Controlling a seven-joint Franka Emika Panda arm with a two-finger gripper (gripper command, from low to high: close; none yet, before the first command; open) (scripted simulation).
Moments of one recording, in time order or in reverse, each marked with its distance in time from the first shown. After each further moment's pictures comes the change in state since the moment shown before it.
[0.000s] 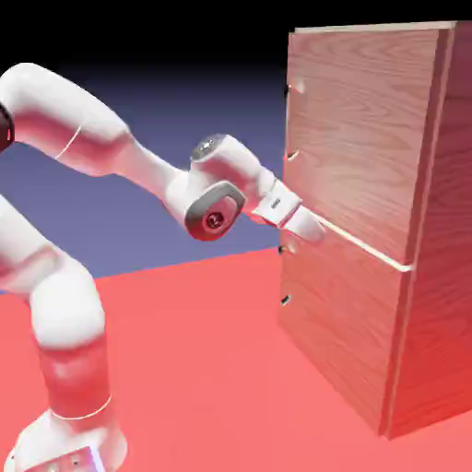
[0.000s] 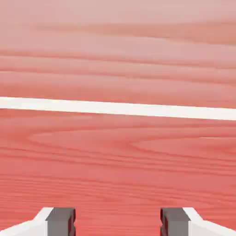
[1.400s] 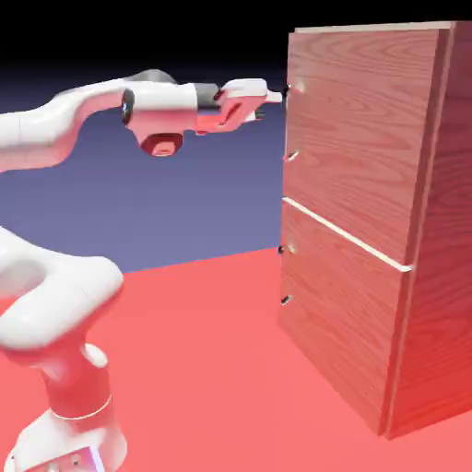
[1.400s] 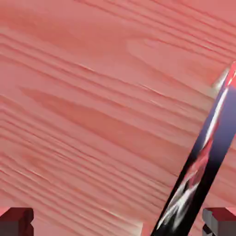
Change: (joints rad) arm -0.754 -0.579 0.961 0.399 1.758 -0.030 1.827
